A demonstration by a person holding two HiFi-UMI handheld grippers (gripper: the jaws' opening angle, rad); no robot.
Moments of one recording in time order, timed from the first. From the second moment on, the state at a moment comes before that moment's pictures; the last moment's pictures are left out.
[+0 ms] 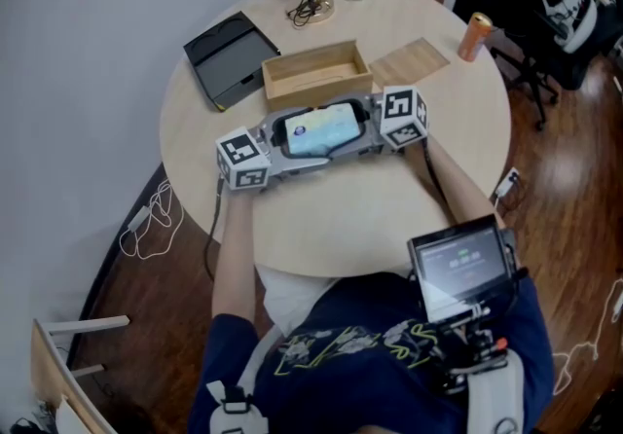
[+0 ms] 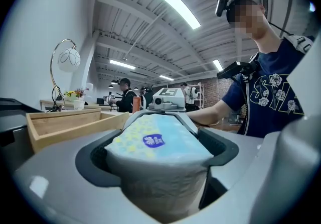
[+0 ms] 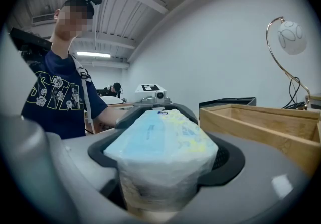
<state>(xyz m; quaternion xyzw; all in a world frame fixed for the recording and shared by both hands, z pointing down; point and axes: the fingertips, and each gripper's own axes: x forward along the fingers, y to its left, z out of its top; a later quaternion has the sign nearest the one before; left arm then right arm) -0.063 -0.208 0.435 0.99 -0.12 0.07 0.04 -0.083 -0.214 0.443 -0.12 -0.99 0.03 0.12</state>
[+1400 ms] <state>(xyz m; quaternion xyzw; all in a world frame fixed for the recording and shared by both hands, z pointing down) -0.071 -0.233 0.360 0.99 -0.12 0.06 0.02 -0.086 -0.237 0.367 -0.12 -0.99 0.01 0.09</state>
